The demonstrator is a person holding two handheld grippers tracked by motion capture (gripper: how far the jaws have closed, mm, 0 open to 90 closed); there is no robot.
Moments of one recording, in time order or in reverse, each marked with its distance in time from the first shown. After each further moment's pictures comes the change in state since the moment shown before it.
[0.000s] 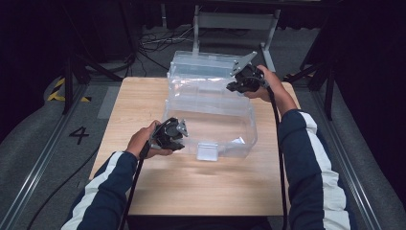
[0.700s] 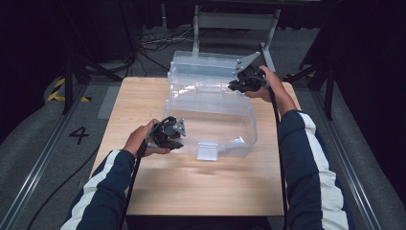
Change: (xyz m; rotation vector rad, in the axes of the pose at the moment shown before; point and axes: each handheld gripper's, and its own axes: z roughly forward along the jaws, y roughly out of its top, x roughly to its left) left arm 0.004 -0.004 -0.005 -0.030 -0.019 0.031; right arm -0.008 -0.011 0.006 -0.027 -0.025 0.042
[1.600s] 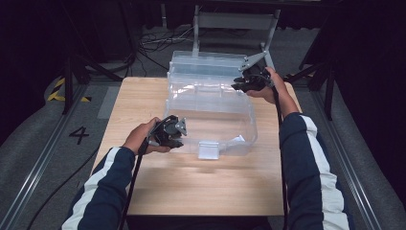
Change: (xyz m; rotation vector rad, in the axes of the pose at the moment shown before) left arm 0.004 0.005 -0.003 0.047 -0.008 0.047; right arm -0.009 -0.015 -0.002 -0.028 -0.037 0.117
